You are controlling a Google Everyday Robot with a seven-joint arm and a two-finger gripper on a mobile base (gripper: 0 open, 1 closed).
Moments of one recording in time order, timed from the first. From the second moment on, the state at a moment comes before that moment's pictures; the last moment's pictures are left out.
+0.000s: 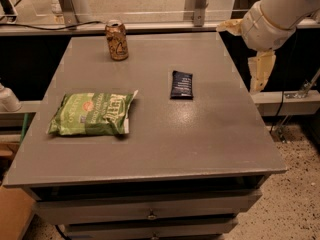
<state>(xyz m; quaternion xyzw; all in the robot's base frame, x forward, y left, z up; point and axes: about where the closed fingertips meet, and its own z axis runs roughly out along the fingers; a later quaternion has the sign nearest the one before) 0.598 -0.200 0.921 -0.81 0.55 -0.07 0.20</state>
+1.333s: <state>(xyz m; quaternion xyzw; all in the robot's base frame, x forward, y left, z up) 0.636 -0.154 0.880 -0.94 0.28 -0.15 0.12</state>
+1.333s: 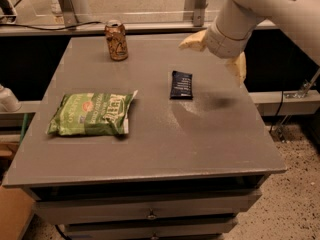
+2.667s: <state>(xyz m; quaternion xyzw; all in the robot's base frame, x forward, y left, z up) 0.654 -0.109 0.808 -0.95 0.24 -0.19 -0.01</state>
